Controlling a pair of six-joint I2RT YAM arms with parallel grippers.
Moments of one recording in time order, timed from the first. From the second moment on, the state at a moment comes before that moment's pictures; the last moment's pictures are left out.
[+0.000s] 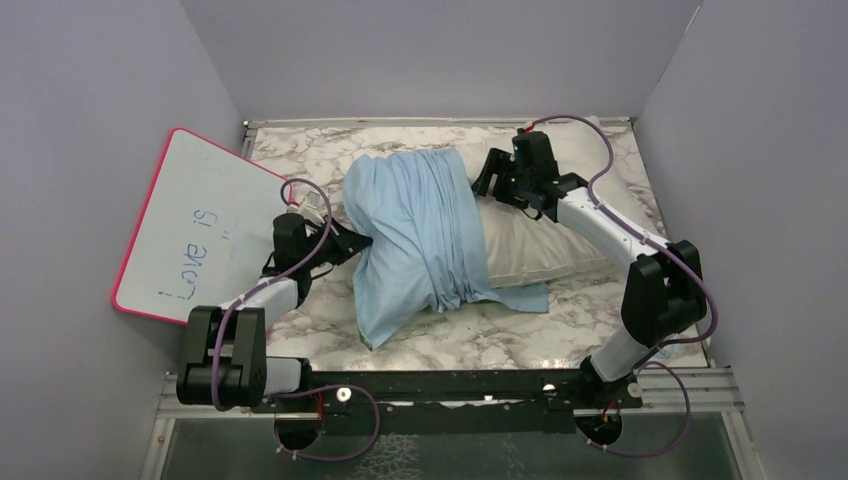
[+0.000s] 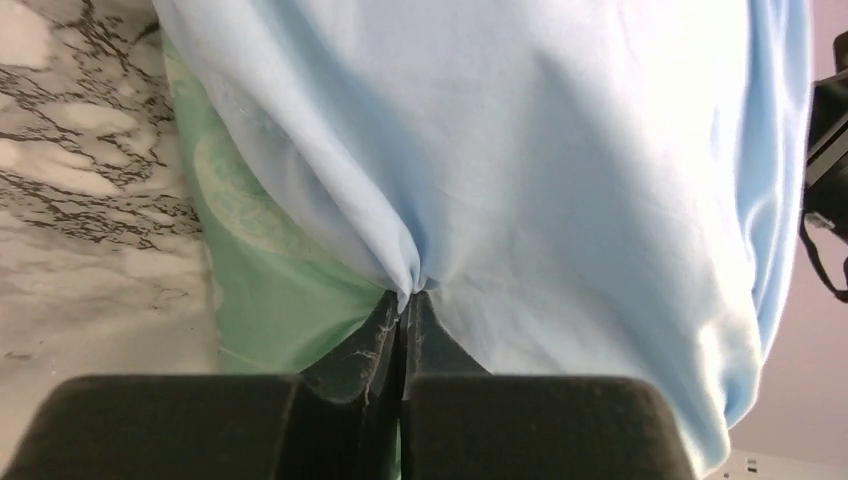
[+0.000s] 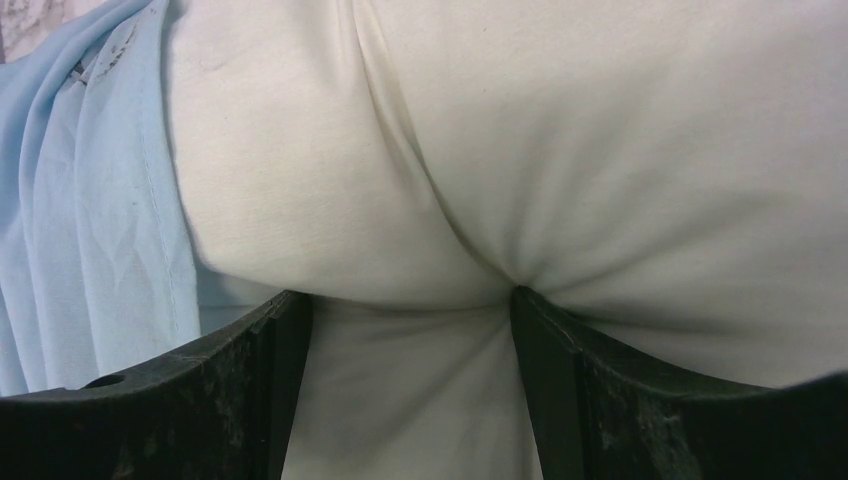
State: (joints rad) left arm -0.05 1.34 0.43 0.47 0.63 -0.82; right arm 0.41 1.65 1.27 -0.33 -0.01 0.59
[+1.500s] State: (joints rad) left arm 0.16 0.99 0.97 -0.62 -0.08 -0.37; right arm 0.31 1.60 1.13 -0.19 -0.16 0.63
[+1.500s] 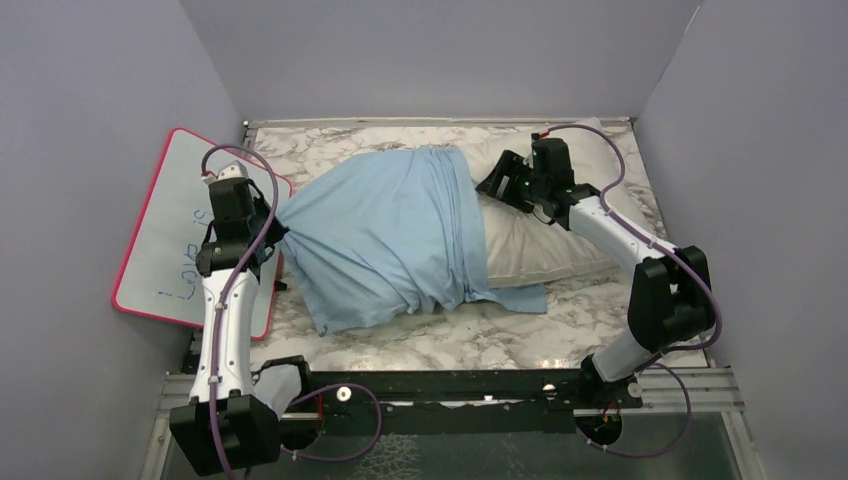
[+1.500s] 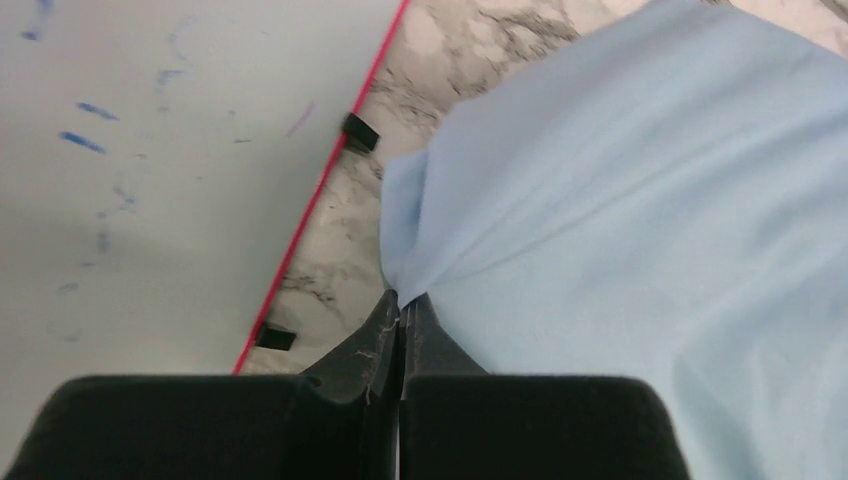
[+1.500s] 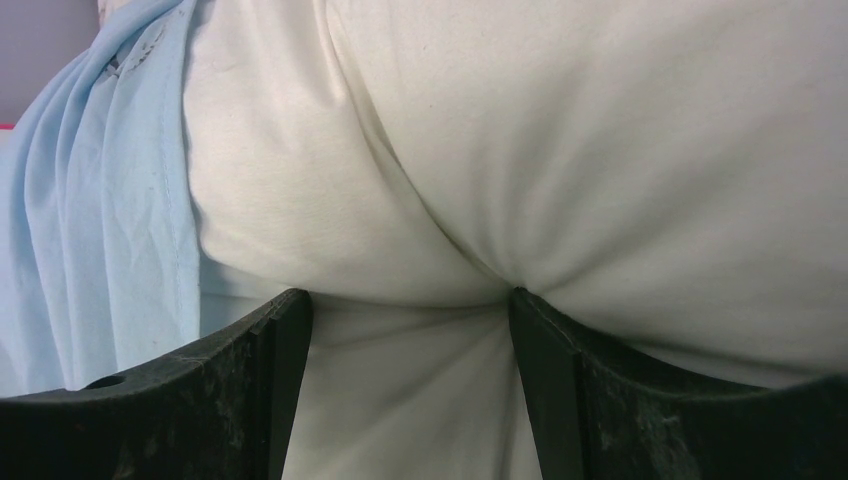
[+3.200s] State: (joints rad) left arm -0.08 1.16 0.50 0.16 0.56 -0.79; right arm 0.30 1.59 1.11 -0.18 -0.22 0.62
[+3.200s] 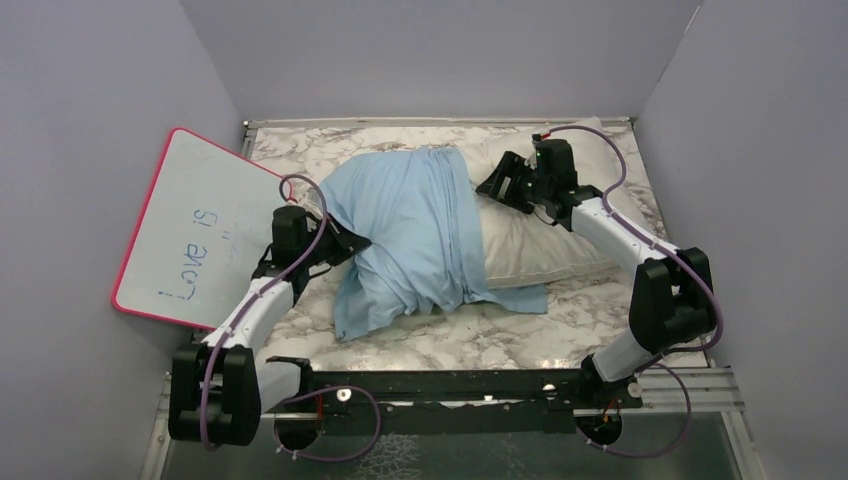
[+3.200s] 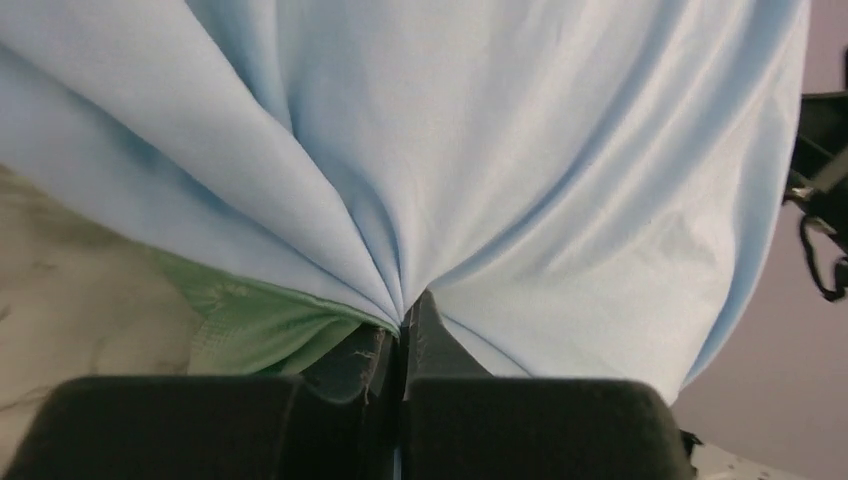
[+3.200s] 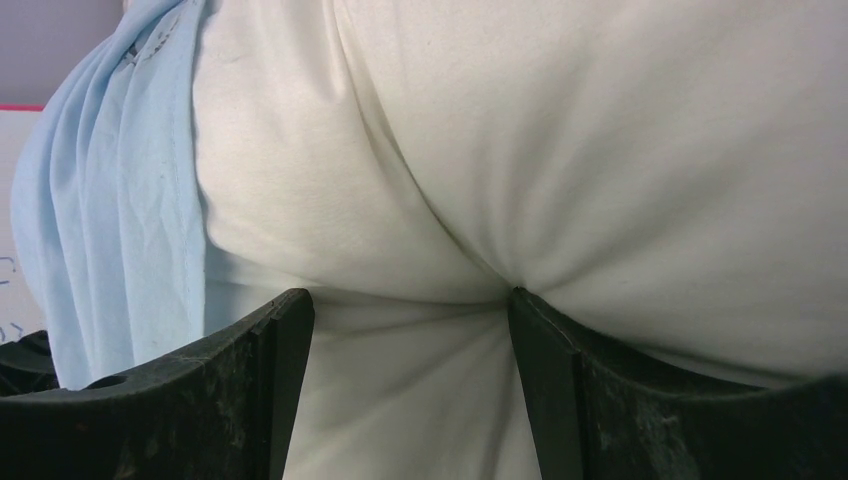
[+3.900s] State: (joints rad) left arm 0.04 0.97 0.98 -0.65 -0.13 -0.37; right arm 0.30 1.60 1.10 -0.17 -0.19 0.69
